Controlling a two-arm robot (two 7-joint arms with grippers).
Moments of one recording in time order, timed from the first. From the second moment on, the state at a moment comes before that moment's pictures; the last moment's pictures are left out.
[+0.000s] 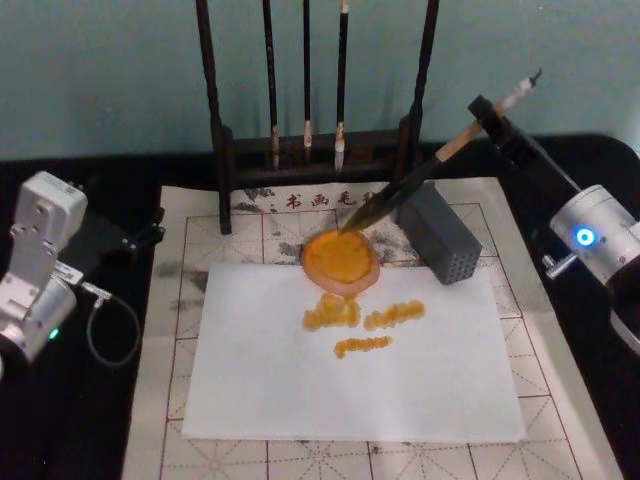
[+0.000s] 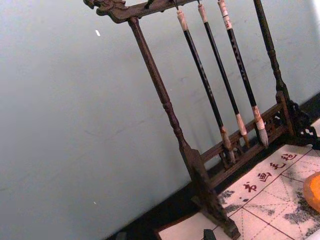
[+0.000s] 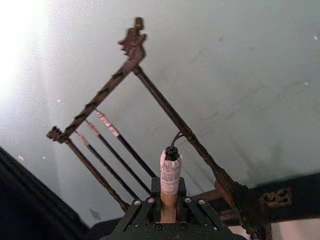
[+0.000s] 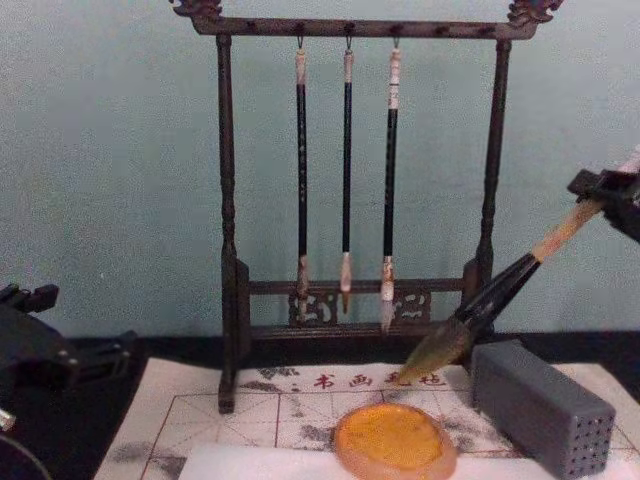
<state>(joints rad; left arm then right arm) -0.20 0.60 0.45 -1.41 -0.25 -0.12 0.03 0.29 0.38 -0.26 -1.37 1.13 0.09 0.35</state>
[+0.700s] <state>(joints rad) -0.20 0.60 0.45 -1.41 -0.25 -0.12 0.03 0.32 0.34 -0.28 -1.26 1.27 0.15 0.24</state>
